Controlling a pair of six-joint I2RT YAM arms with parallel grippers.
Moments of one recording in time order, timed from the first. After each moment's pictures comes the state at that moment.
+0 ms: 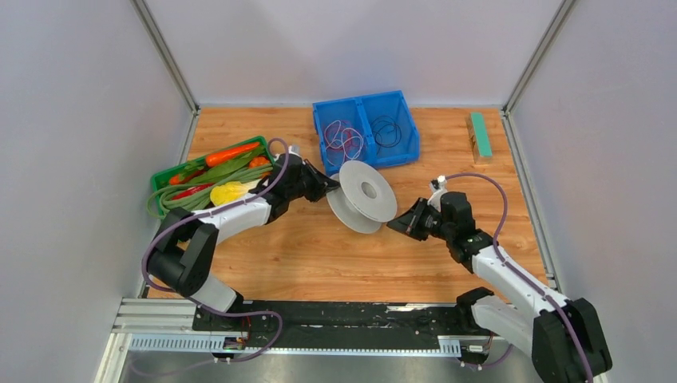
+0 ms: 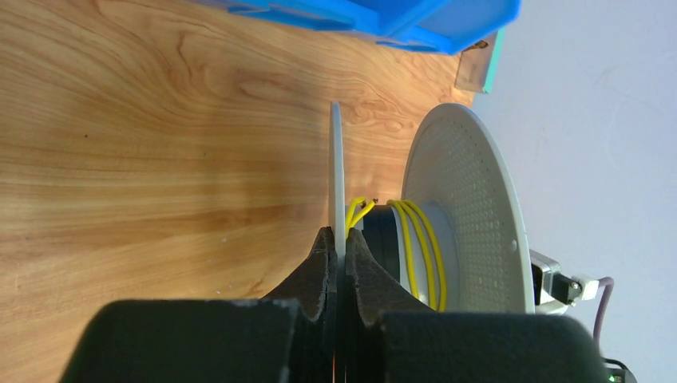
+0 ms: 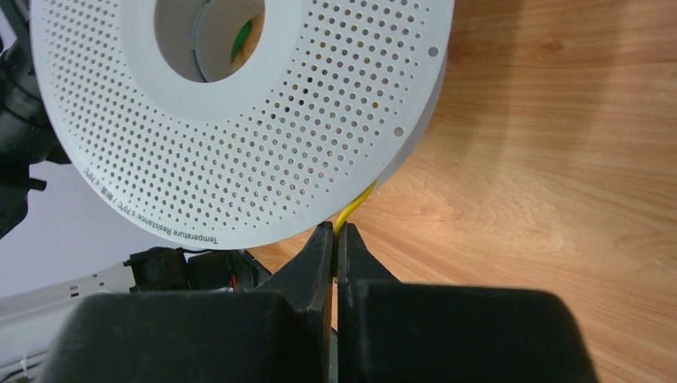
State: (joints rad) left arm -0.53 1.52 0.82 0.20 0.20 -1.17; right arm 0.38 0.93 0.41 0.02 -0.44 0.89
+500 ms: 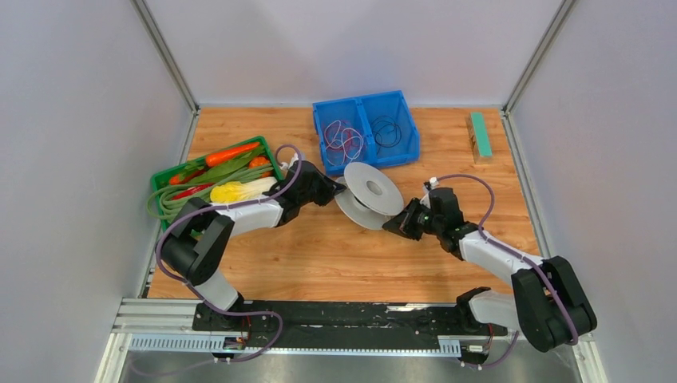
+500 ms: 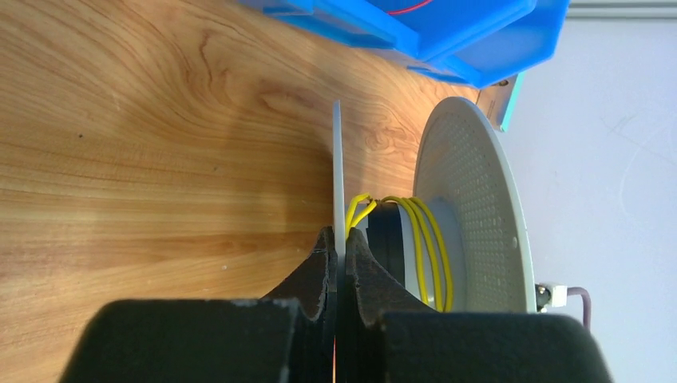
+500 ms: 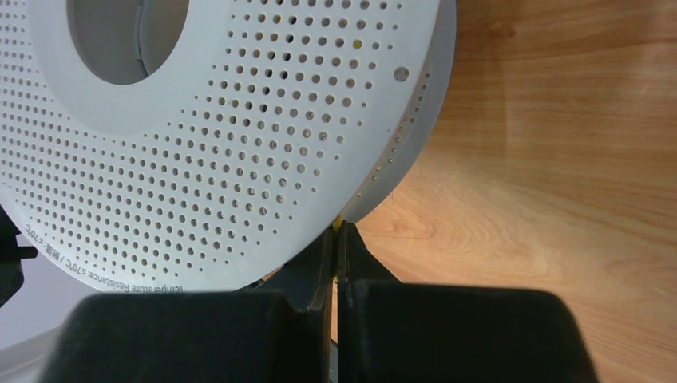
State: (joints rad) left arm -0.61 1.63 0.81 0.28 0.05 -1.27; right arm 0.38 1.20 0.43 0.12 -0.43 0.98
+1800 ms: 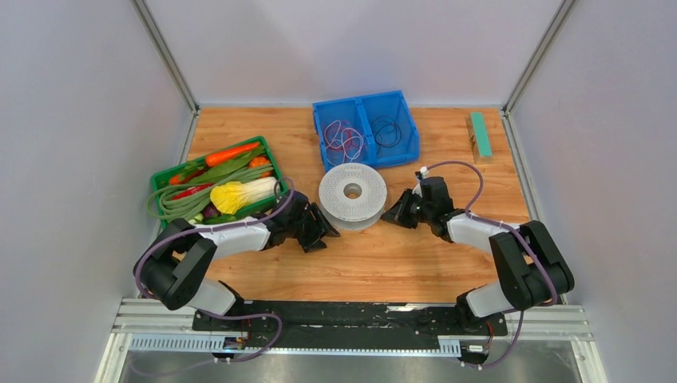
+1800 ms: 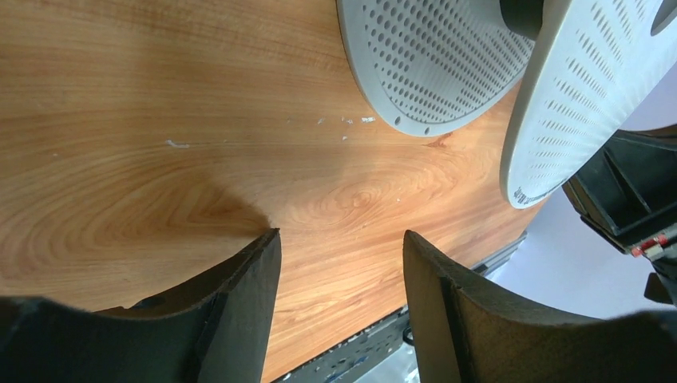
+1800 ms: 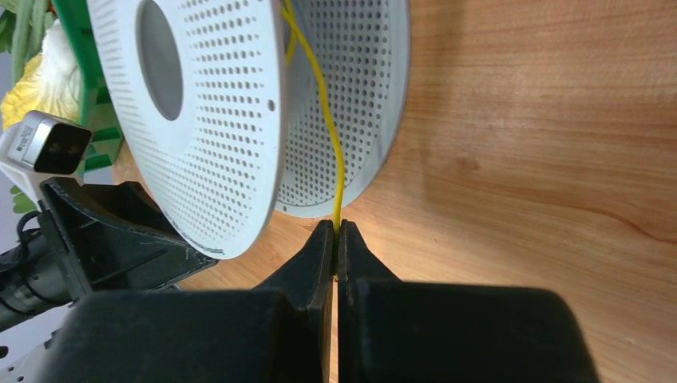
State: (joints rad) left arm -0.65 1.45 0.57 0.00 0.23 -1.22; right arm 0.36 1.44 0.55 0.19 -0.39 0.82
